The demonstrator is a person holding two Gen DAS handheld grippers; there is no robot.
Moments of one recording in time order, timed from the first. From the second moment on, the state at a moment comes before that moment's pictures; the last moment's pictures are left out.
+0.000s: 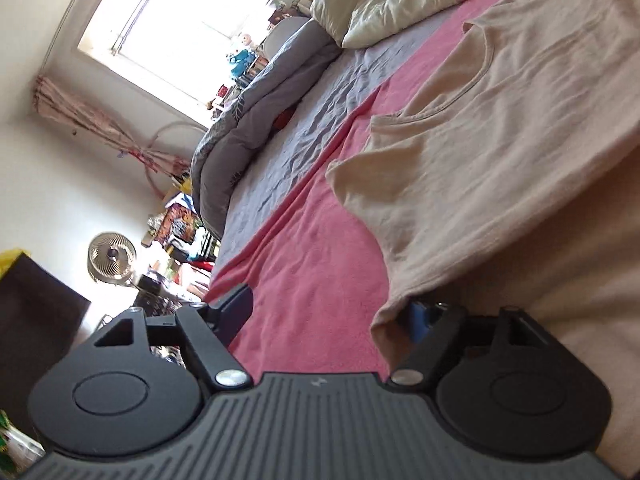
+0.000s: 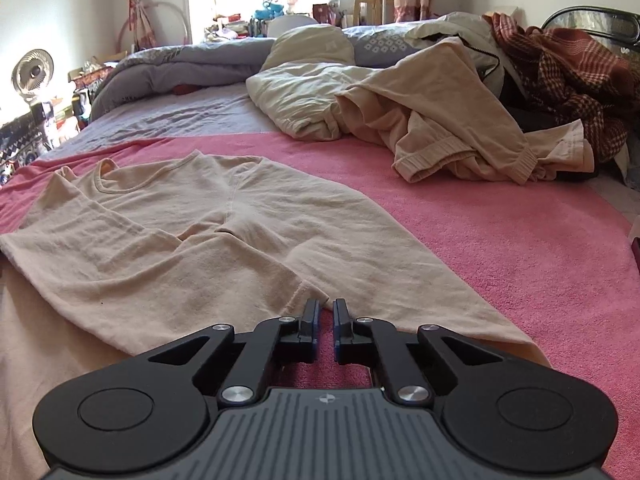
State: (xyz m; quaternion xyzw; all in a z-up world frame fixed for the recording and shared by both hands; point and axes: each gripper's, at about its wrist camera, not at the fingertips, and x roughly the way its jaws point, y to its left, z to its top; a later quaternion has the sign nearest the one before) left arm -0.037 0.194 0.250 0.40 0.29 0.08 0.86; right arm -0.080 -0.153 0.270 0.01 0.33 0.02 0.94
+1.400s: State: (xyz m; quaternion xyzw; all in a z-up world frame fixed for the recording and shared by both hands) left arm -0.131 0.296 0.313 0.11 0.42 0.14 0.89; right arm -0.070 -0.166 0.244 0.13 0.31 0.10 0.94
